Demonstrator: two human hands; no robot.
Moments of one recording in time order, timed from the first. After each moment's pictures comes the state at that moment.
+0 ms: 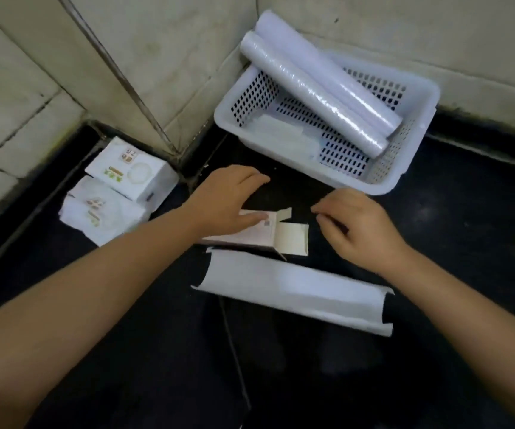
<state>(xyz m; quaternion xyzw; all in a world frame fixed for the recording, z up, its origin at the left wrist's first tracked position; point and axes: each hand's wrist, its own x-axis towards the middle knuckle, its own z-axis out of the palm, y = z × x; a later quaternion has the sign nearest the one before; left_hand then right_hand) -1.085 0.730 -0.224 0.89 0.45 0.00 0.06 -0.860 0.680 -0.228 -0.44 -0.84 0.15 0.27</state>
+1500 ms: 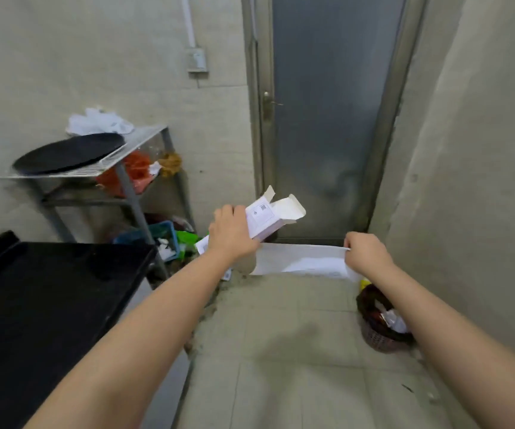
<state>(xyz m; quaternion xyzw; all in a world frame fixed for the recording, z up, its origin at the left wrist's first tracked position) -0.475 -0.223 -0.072 0.96 -0.24 0.07 0.15 -0.587 -0.428 -0.101 -0.94 0.28 -0.05 0.19</state>
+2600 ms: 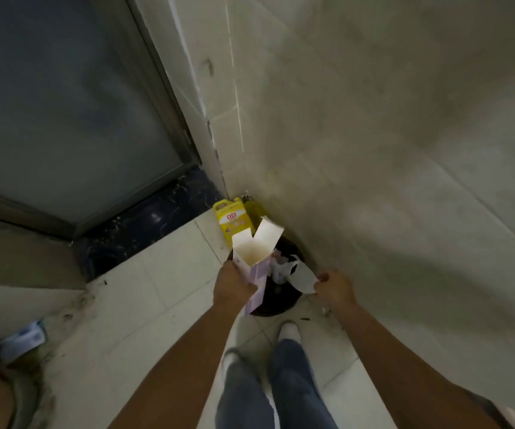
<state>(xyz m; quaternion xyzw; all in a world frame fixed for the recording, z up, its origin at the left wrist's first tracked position) -0.344 -0.856 -0.421 0.86 -0.28 -0.41 0.10 -0.509 -0.931 -0.408 -0.57 0.67 0.09 0.47</state>
